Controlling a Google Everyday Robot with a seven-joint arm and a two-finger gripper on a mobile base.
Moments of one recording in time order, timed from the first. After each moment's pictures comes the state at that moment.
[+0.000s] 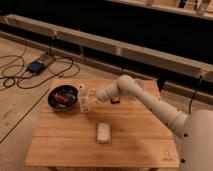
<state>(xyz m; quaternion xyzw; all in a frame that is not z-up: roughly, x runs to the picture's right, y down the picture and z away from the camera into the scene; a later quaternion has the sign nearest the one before) -0.106 0.071 0.830 -0.29 -0.49 0.18 0.80</state>
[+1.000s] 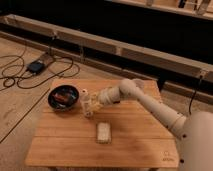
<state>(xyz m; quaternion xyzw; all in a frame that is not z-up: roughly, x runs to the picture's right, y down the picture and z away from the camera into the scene) -0.094 0.092 0.846 -0.30 -0.49 0.18 0.80</state>
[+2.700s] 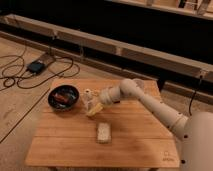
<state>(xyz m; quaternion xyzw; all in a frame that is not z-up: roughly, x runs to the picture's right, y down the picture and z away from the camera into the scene) -0.090 0.092 0.845 -0.30 -0.48 0.18 0.81</state>
